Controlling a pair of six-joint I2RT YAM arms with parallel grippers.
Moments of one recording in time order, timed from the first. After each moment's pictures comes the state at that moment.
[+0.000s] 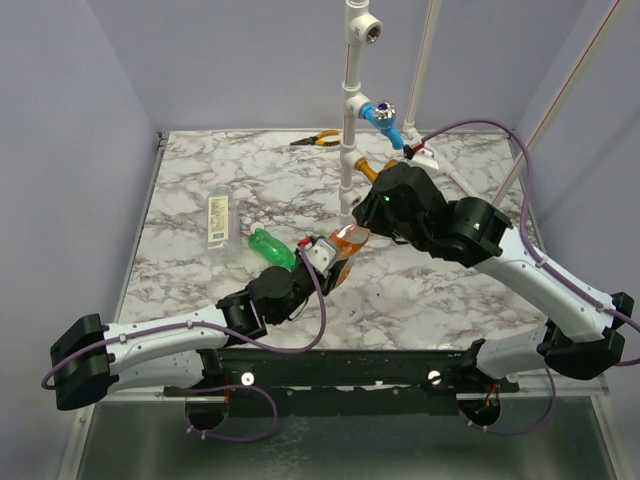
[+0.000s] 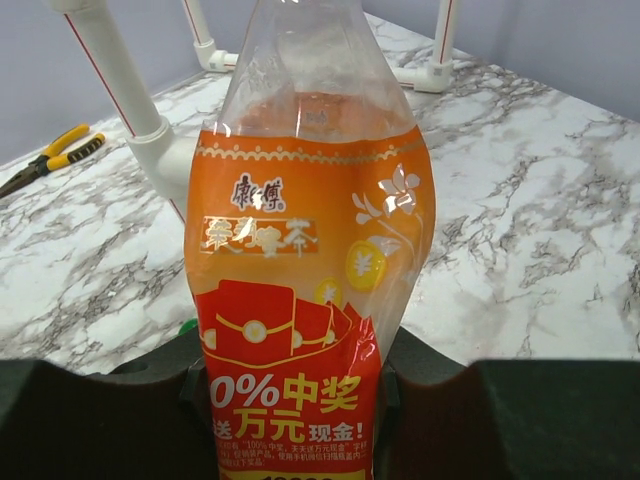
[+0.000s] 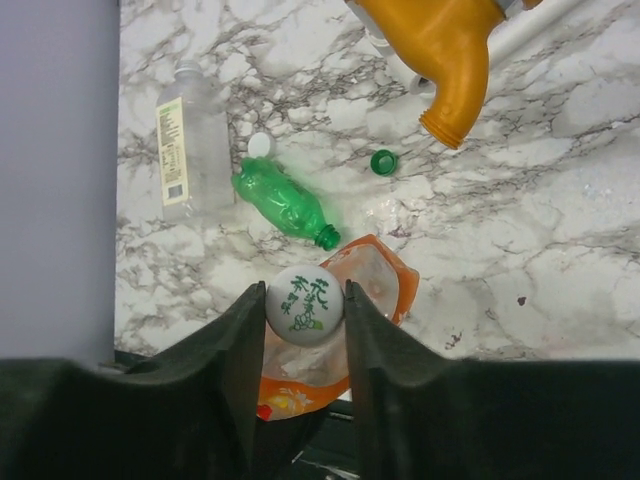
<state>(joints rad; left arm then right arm) -1.15 1.01 0.55 0.44 -0.39 0.05 1.01 1.36 1.67 -0.97 0.52 0.96</state>
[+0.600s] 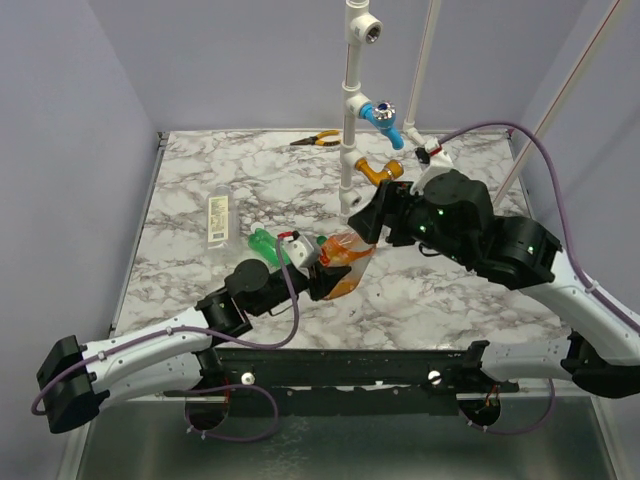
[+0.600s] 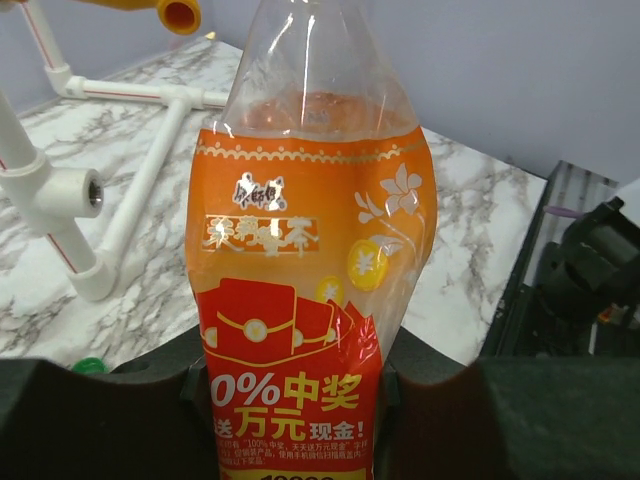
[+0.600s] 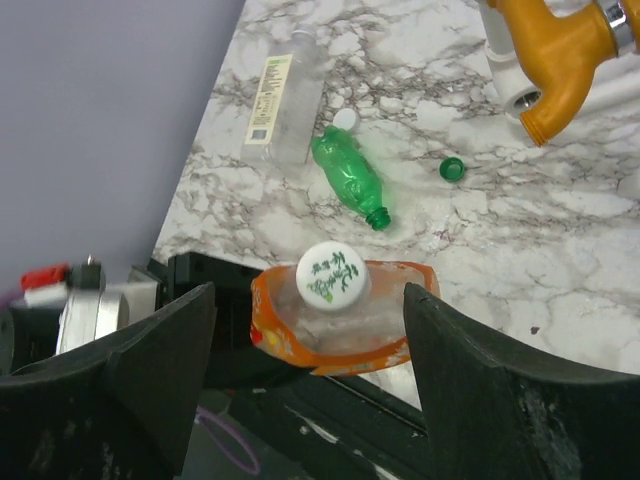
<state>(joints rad) -1.08 0.89 0.54 0.39 -0.08 -0.08 1.04 1.21 1.62 -0.87 0.38 0.76</state>
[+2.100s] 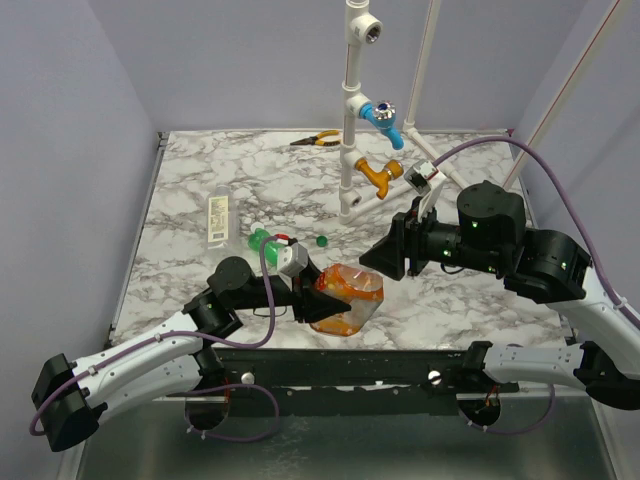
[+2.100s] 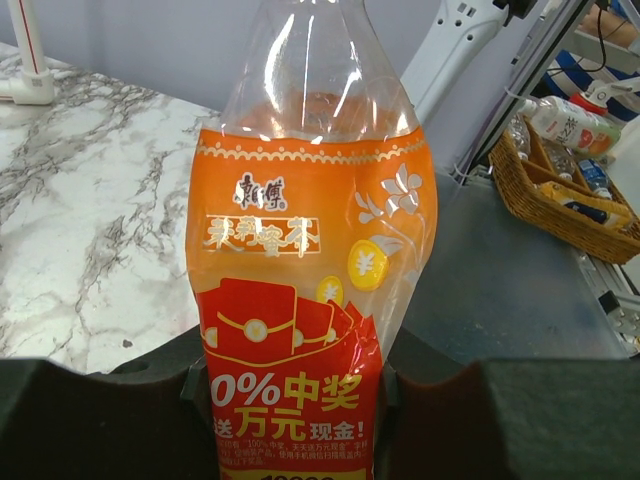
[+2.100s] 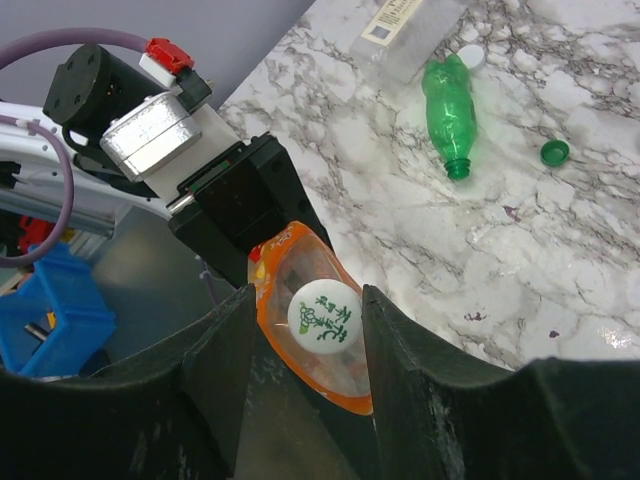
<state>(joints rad) -0.92 0.79 0.50 0.39 0.58 -0.36 1.04 1.06 1.55 -0.86 -0.05 0.44</state>
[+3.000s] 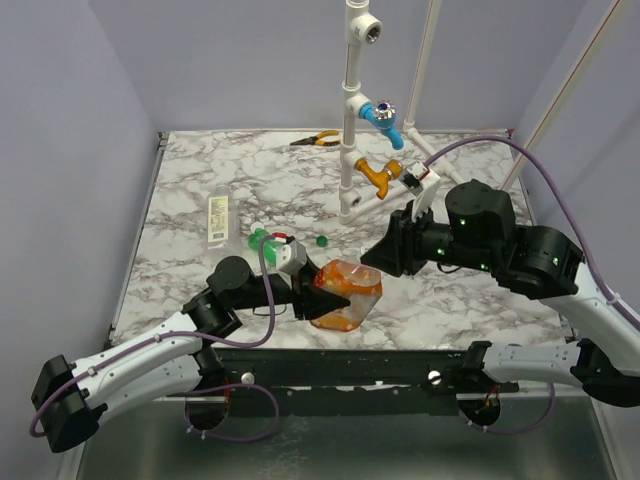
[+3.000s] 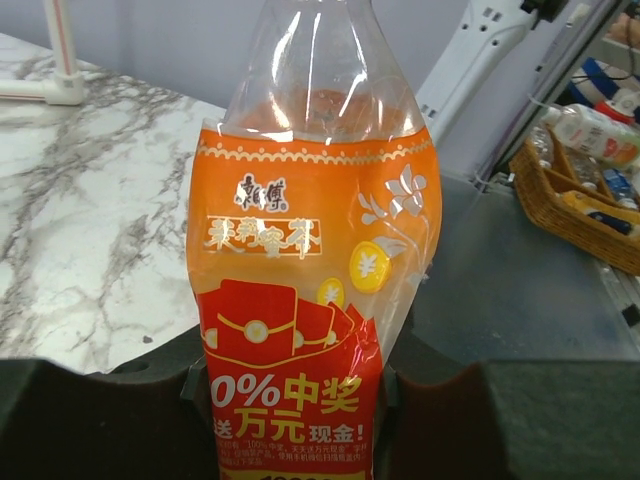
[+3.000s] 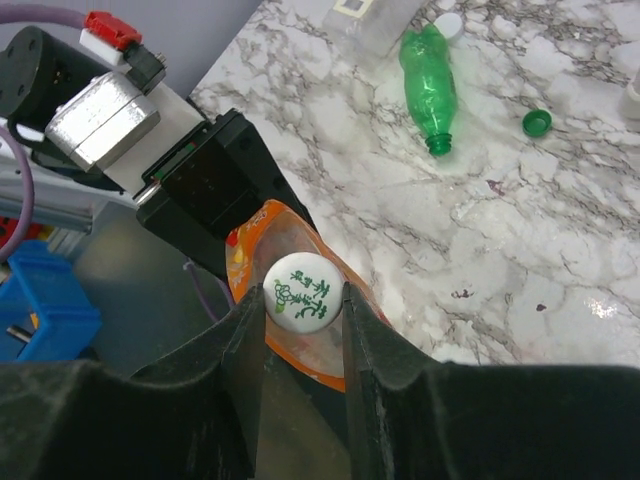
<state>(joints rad) -0.92 0.78 0.50 0.39 0.56 -0.34 1.04 1.09 1.56 -0.91 -0.04 0.46</state>
